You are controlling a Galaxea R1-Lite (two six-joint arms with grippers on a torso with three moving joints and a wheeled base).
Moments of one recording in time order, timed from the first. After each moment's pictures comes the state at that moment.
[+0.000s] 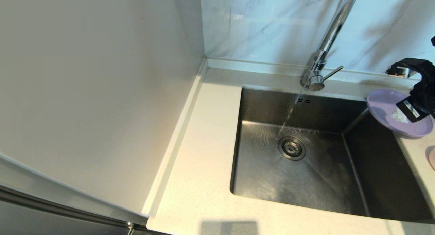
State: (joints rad) left arm 0.00 0.00 0.00 0.00 0.00 0.00; right arm -0.23 1.84 -1.88 0.89 0.00 -0.55
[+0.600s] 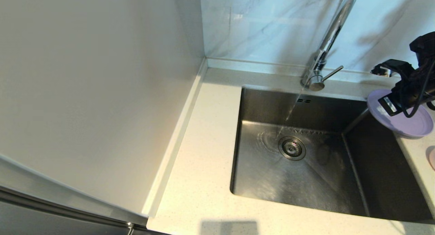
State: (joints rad) left arm 0.00 0.00 0.00 0.00 0.00 0.00; right arm -0.23 1.98 -1.96 0.76 -0.04 -0.53
